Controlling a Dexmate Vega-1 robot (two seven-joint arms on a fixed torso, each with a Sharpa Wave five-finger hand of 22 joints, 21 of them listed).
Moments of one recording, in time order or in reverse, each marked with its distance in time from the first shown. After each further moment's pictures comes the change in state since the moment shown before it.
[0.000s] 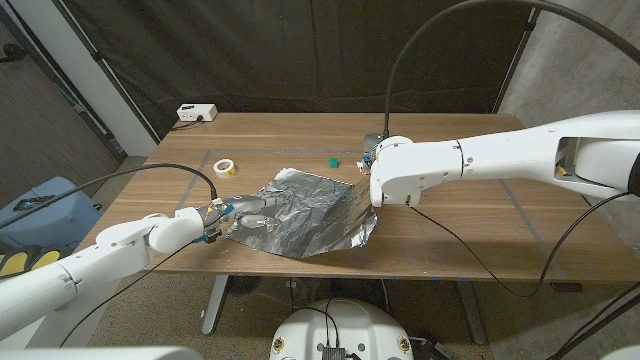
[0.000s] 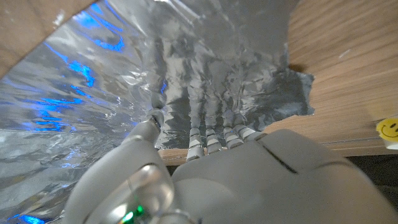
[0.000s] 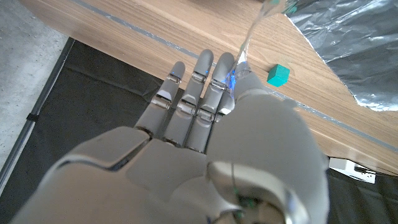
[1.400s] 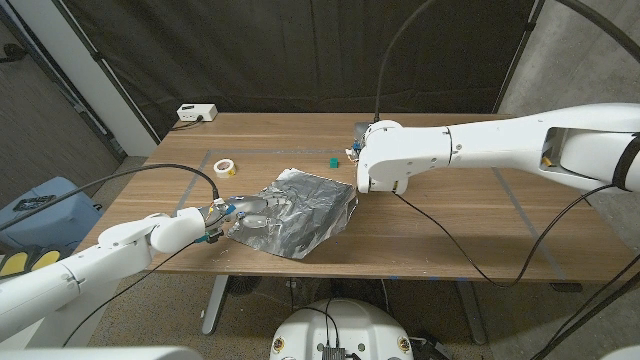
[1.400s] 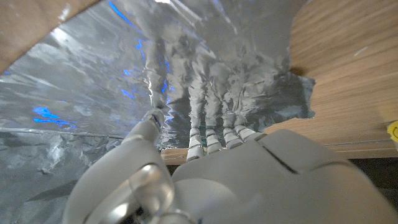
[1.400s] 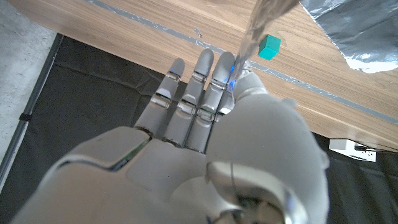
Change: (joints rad) left arm -0.009 -0.009 0.008 0.008 -0.002 -0.011 -0.012; left_hand 0.010 0.000 -0.004 -0.004 0.000 0.000 0.000 -0.001 0.000 0.005 0.005 -0.001 0.000 0.013 0.006 0.000 0.000 0.000 0.000 0.000 0.000; right arm -0.005 0.060 0.077 0.043 0.037 0.000 0.000; right_hand 0.000 0.000 -0.009 0.008 -0.012 0.003 0.011 -0.015 -0.005 0.007 0.014 0.005 -0.003 0.007 -0.003 0.000 0.000 0.053 0.053 0.003 0.000
